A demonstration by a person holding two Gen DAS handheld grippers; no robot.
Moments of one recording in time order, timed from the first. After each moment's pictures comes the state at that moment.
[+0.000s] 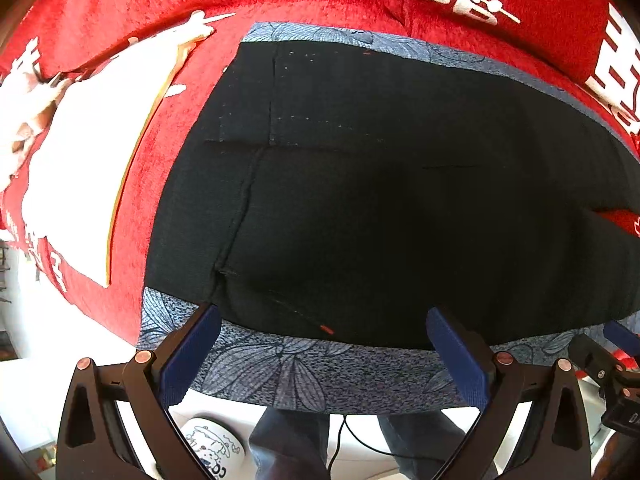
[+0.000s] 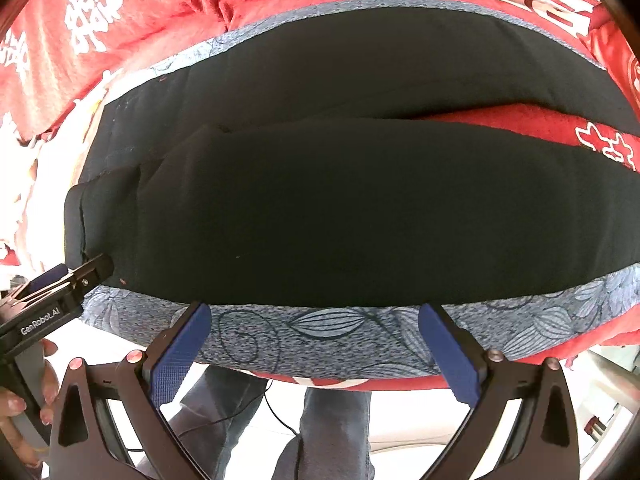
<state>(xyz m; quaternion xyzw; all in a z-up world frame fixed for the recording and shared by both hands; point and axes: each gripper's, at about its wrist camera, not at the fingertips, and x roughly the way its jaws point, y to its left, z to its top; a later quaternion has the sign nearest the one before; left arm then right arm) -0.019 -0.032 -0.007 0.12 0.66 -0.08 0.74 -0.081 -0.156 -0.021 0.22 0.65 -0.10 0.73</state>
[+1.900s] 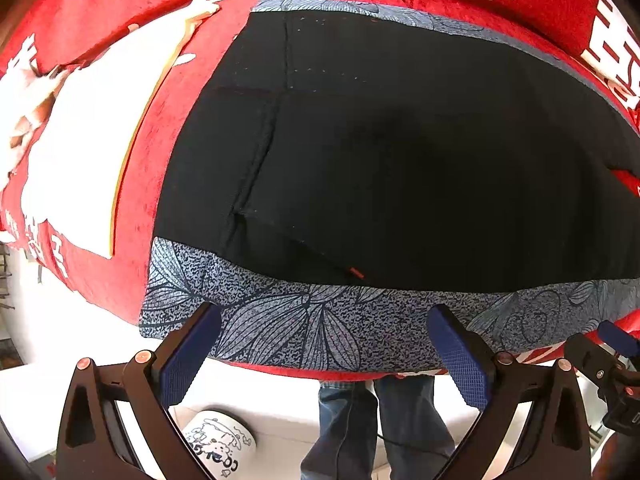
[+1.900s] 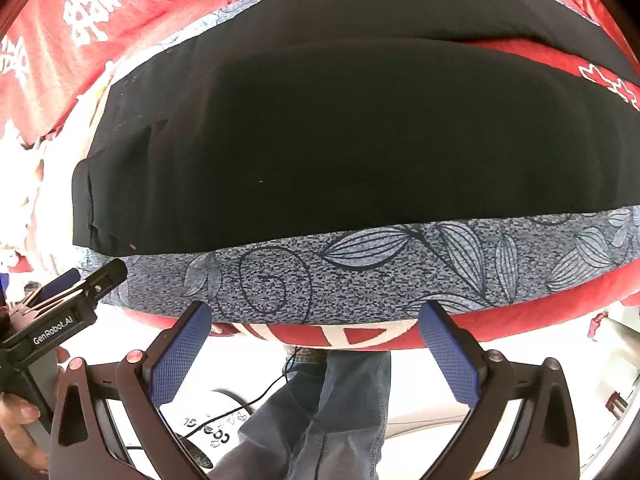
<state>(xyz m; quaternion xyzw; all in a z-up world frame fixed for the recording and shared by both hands) -0.046 -0.006 -0.020 0.13 0.67 -0.09 0.73 -0.111 -0.123 -0.035 0.26 0.65 -0.09 0.71</state>
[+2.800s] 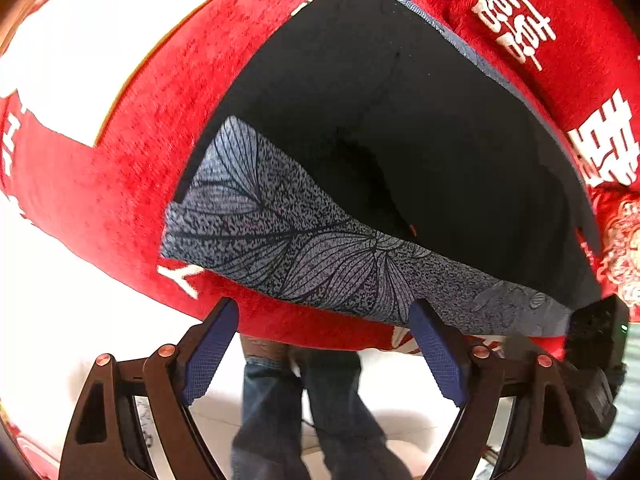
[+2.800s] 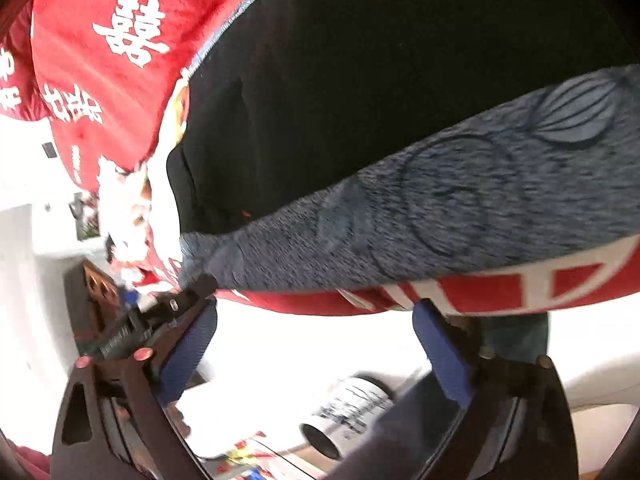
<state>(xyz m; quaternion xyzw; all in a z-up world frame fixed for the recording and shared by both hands) -0.053 0.101 -0.042 -0.08 0.70 -0.13 0.69 -0.121 -0.063 -0.090 0.50 0.56 0.06 0.66</state>
